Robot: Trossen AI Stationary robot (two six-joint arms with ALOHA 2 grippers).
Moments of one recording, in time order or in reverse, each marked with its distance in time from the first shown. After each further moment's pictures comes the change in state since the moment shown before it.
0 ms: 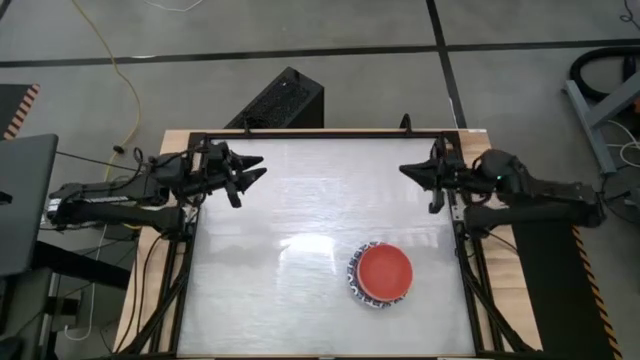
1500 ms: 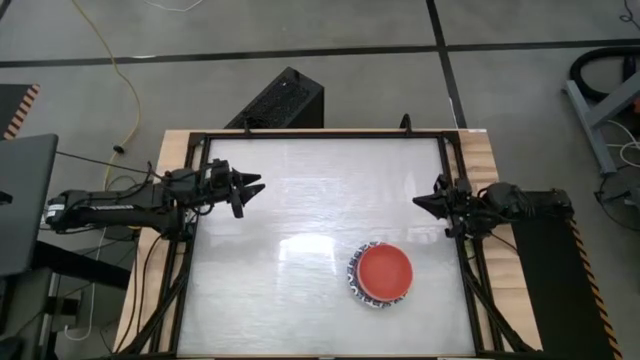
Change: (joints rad) left arm 0.028 -0.131 -0.262 -0.057 -0.004 -0.117; right arm 0.245 -0.539 -0.453 -0.077 0.149 0.232
